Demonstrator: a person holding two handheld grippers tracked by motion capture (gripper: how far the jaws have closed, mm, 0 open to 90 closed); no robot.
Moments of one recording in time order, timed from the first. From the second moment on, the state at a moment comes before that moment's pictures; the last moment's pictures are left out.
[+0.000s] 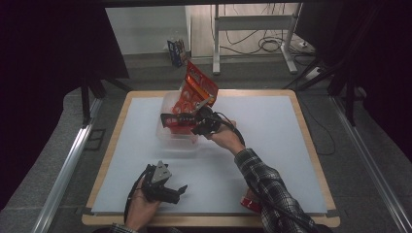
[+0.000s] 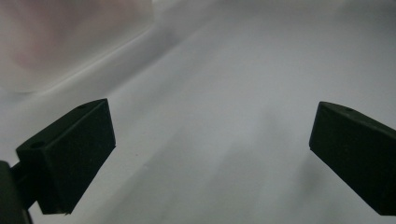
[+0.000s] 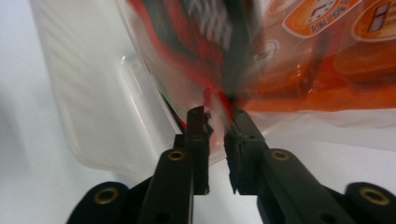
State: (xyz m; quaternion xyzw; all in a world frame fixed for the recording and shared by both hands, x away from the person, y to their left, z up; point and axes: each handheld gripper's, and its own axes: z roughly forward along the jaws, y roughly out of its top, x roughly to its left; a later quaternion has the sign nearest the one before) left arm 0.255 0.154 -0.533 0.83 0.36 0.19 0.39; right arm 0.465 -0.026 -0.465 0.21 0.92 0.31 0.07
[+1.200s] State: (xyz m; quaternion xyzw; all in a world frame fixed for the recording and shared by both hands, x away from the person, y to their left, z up) left arm 0.254 0.150 -0.535 0.84 0.35 0.18 0.38; right arm 0.424 -0.091 -0.460 0.23 0.90 0.37 0.08
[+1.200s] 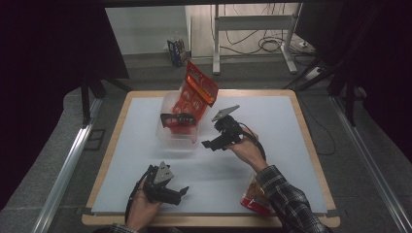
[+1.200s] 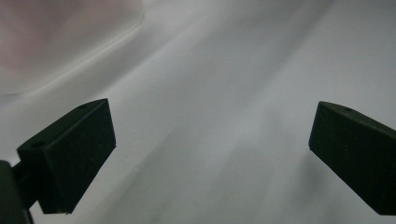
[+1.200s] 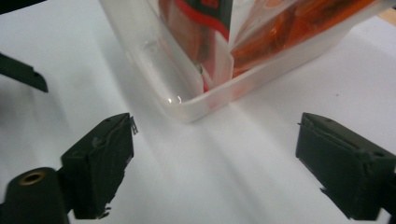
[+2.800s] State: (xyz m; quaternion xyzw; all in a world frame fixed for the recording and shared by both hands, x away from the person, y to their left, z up) left arm 0.251 0.146 -0.534 0.84 0.34 0.19 0.38; right arm 0.349 -0.189 -0.484 0.29 0.88 0.38 0.05
